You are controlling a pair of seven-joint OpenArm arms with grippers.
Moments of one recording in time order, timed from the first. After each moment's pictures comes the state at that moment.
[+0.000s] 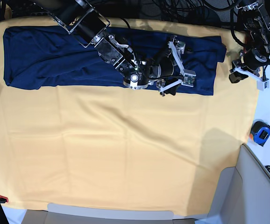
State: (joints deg) left arm 12.4 -16.7 -36.1 87.5 -41.8 -19.0 55.9; right arm 14.1 -1.2 -45.3 83.1 22.3 37.0 -52.5
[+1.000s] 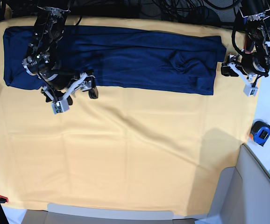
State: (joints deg) left arm 8.6 -22.3 -27.5 87.5 -38.8 -26.1 73.6; right arm -6.3 1.0 17.6 106.0 22.1 31.0 -57.8
